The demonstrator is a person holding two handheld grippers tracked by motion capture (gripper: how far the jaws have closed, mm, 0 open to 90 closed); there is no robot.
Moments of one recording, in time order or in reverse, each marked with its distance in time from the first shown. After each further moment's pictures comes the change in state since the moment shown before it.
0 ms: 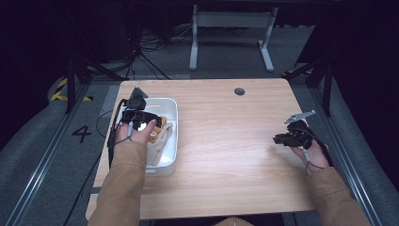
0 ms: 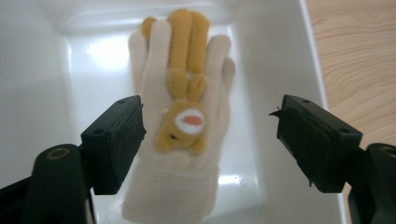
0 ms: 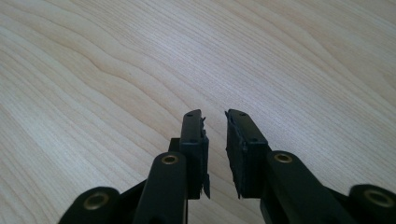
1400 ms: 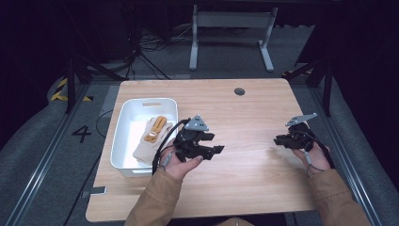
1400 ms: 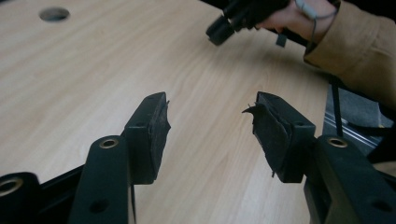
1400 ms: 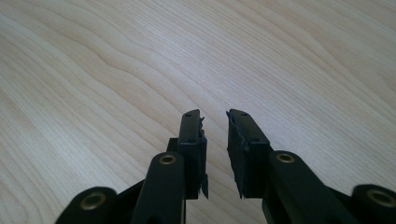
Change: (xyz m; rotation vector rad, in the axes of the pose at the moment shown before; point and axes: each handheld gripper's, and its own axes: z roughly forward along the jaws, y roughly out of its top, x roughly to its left) left arm -0.134 -0.077 0.007 -0.296 -0.559 0.714; right arm 0.005 -0.006 -0.003 -0.020 -0.003 -0.031
